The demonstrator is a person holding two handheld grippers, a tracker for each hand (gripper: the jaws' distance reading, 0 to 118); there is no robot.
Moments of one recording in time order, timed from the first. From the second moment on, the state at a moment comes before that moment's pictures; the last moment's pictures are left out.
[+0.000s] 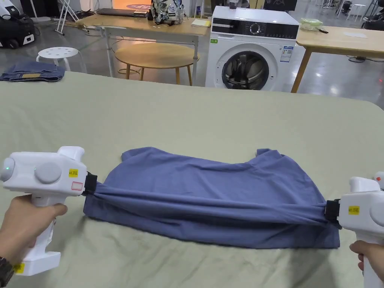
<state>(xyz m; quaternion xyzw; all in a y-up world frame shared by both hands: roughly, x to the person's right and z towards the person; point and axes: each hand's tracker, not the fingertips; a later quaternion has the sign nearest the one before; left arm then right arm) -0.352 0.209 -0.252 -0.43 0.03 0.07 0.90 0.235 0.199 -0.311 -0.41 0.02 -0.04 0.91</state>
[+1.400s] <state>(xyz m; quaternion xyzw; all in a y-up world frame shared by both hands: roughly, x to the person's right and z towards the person) -0.286 0.230 -0.192 -0.19 0.05 0.01 0.98 0.120 0.228 -0.244 -0.14 0.02 0.02 0.99</state>
